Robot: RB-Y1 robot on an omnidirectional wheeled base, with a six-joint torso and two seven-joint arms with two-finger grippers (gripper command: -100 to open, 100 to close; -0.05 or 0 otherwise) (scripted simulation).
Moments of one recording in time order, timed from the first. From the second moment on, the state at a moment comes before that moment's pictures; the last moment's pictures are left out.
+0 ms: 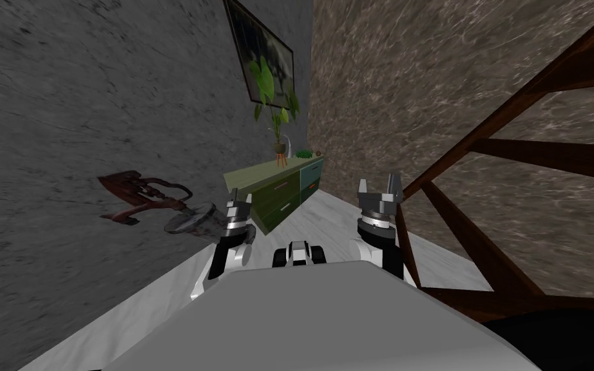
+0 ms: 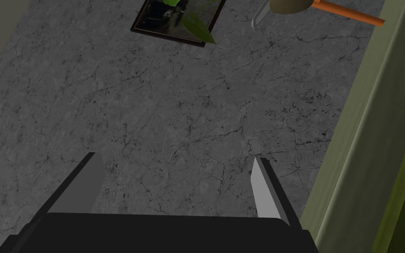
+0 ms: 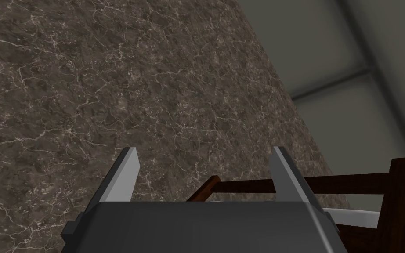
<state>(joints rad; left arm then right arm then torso) 0.44 0.14 -0.01 -2.14 0.10 -0.44 0.10 0.55 0.02 -0.03 -2.37 -0.07 -0.59 -0.07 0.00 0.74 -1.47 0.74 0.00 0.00</state>
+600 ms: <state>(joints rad) 0.40 0.14 0.06 -2.01 0.16 -0.37 0.12 0.55 0.02 -0.03 -2.37 -0.07 -0.59 -0.07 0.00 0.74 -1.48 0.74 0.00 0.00</state>
